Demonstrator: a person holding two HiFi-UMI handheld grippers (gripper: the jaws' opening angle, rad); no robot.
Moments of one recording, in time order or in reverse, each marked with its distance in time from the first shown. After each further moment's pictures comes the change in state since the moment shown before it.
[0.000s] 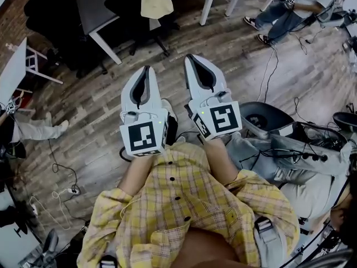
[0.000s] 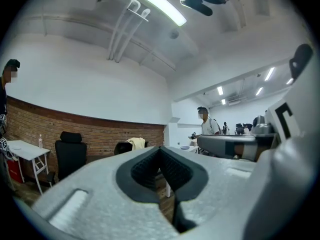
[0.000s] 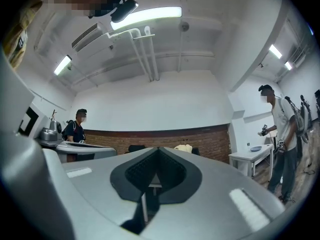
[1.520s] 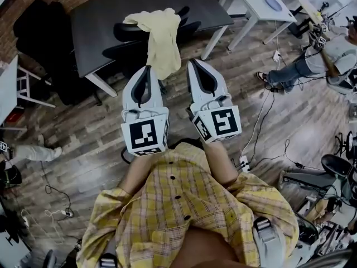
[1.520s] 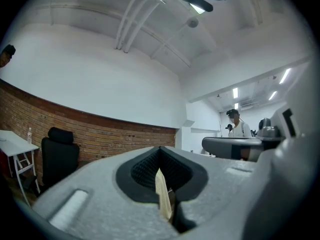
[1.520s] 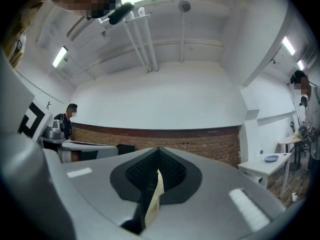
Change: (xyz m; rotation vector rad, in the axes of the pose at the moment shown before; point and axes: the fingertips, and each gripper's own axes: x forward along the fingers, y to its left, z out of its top) left arm 0.358 0.148 0.032 -0.072 -0.033 0.071; right arm 0.351 -0.162 0.005 -0.056 0.015 0.048
